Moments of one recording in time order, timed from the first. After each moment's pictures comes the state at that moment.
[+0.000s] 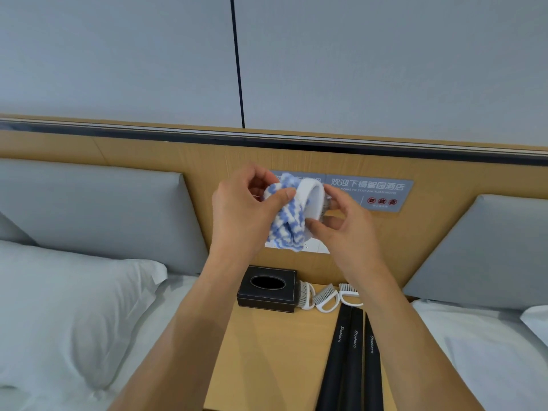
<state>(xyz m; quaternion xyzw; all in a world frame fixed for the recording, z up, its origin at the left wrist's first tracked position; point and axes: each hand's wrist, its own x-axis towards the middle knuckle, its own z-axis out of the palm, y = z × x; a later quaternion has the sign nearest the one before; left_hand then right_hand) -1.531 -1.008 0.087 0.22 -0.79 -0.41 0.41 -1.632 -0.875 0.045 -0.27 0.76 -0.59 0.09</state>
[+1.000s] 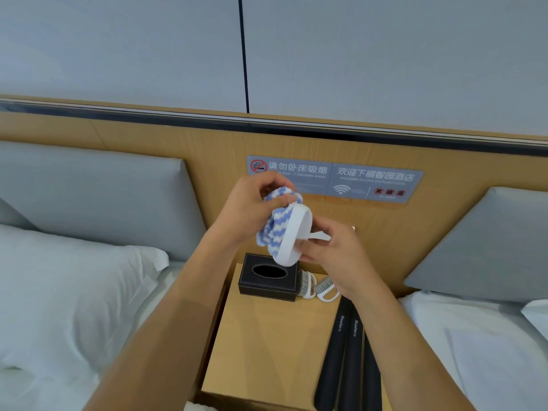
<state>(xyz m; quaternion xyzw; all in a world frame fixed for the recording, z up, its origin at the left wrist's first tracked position) -1.552 -1.049 0.051 0.12 -0.85 -0.45 0.23 -1.623 -0.882 0.005 -0.26 0.69 -0.62 0.28</state>
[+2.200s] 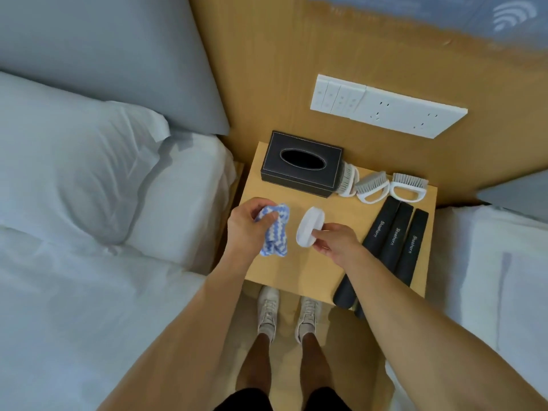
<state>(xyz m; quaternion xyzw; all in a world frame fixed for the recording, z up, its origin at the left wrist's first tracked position) -1.466 -1.045 -0.269 0.42 -0.70 -0.56 0.14 -1.611 -0.910 -0.314 0.21 0.69 -0.48 0.50</state>
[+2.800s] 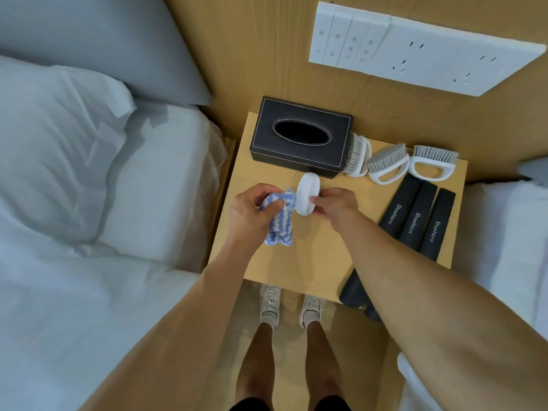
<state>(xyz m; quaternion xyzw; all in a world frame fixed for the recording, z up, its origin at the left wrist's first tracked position) -1.495 -1.046 -0.335 0.42 -0.67 -0.60 0.10 -1.655 -0.949 -0.407 0.18 0.76 -0.43 0.45</state>
